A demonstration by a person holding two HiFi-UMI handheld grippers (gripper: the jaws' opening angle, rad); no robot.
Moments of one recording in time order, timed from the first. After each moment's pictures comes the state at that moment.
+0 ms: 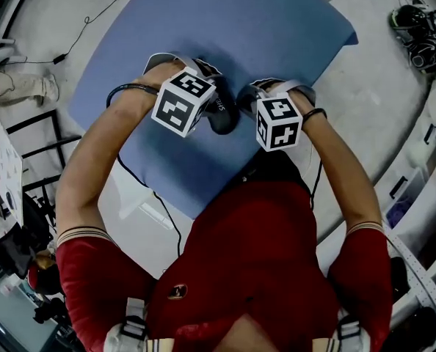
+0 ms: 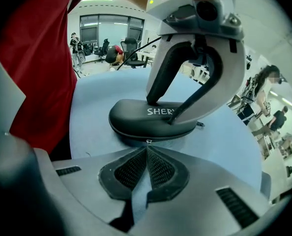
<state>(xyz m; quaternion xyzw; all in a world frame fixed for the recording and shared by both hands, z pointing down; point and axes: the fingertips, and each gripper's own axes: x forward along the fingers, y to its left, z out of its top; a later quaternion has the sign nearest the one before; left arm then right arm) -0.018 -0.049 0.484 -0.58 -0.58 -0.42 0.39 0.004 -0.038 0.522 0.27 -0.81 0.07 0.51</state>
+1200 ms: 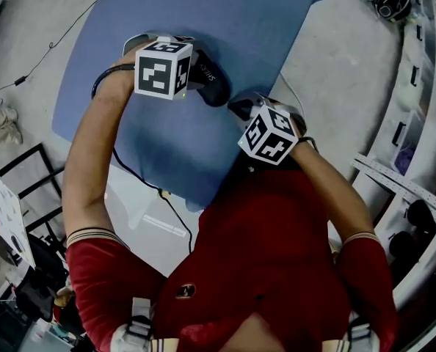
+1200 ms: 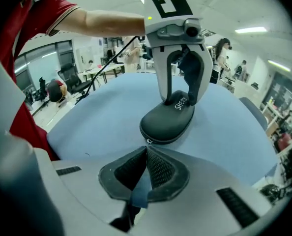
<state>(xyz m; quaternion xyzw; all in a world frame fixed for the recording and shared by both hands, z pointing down) -0.019 -0.053 0.488 -0.63 -0.57 -0.39 0.36 -0.061 -0.002 0.520 0.54 -0.70 0.27 0.38</state>
